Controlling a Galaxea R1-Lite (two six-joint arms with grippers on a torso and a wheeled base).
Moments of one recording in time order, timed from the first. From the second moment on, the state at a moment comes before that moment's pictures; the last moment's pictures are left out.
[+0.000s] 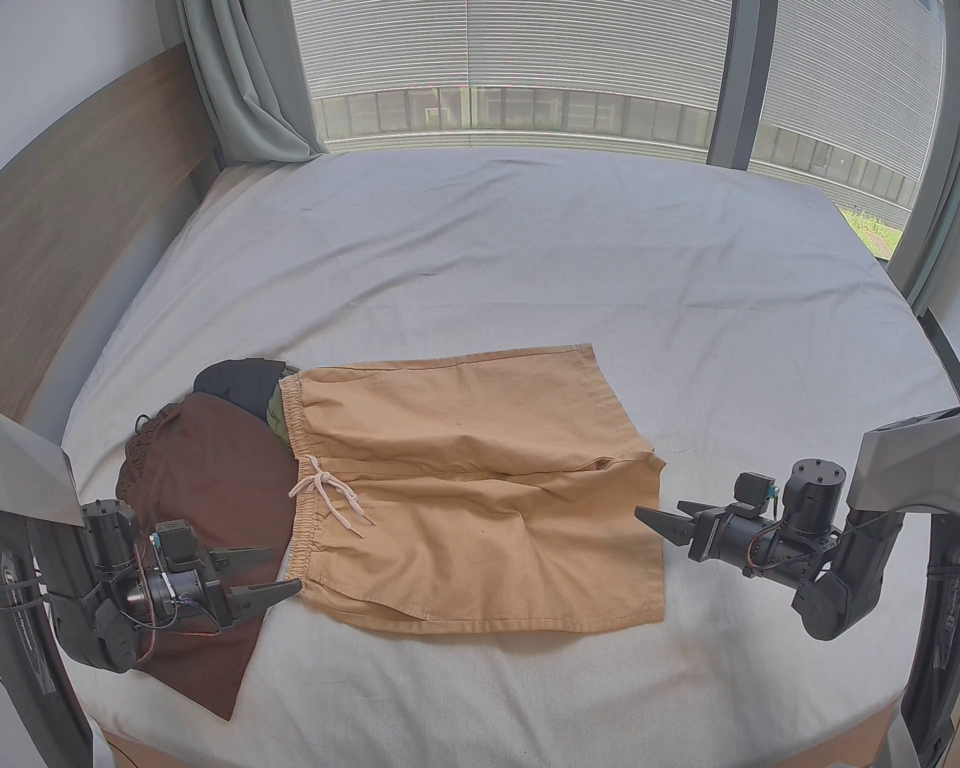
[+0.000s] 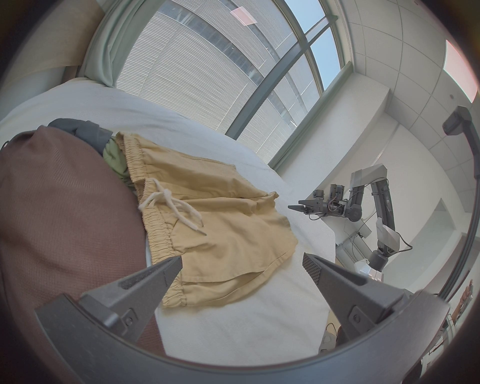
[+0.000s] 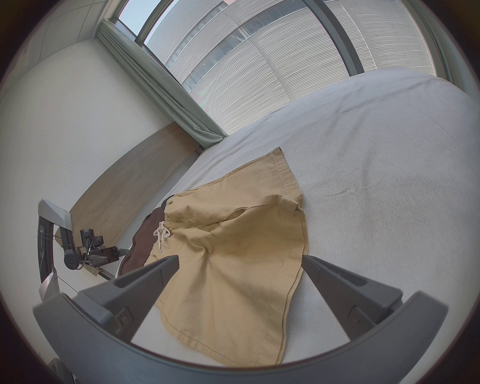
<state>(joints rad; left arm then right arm) 0.16 2.23 -0.24 -1.54 -1.05 0.00 0.21 2.27 -0.46 -1.54 0.45 0.34</state>
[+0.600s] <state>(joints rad) 0.22 2.41 -0.31 -1.54 -1.04 0.01 0.21 2.28 -0.46 -1.54 0.44 0.34</state>
